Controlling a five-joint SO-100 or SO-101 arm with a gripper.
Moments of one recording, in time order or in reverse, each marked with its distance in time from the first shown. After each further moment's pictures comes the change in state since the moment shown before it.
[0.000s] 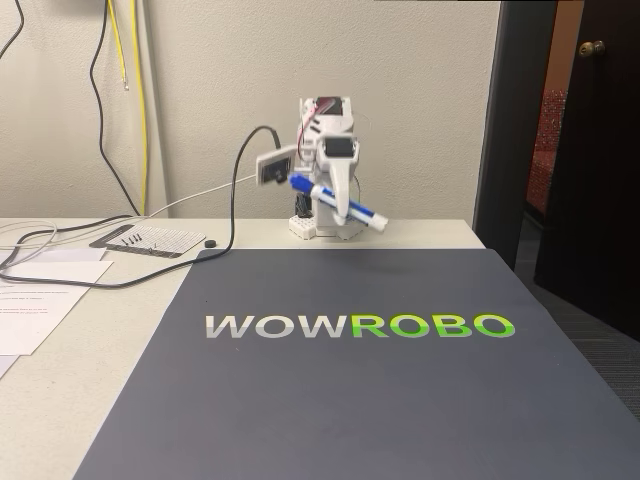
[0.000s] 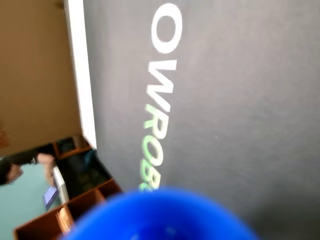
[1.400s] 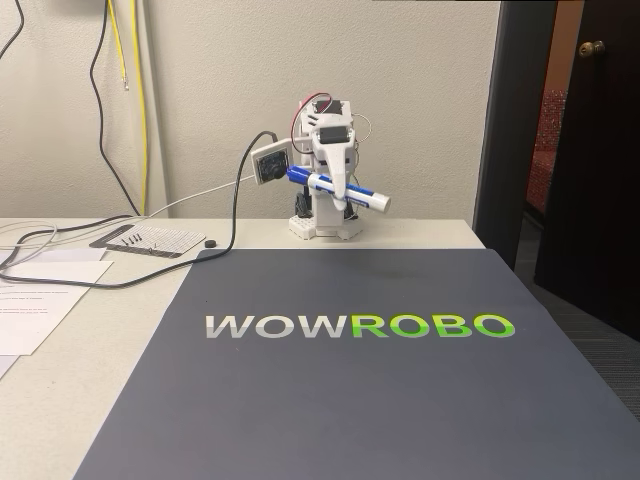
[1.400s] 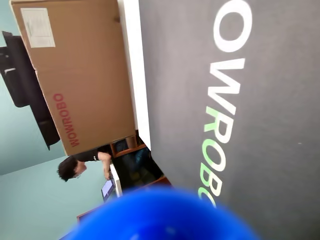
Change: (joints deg) arm 0.1 0.0 0.4 -15.6 4.7
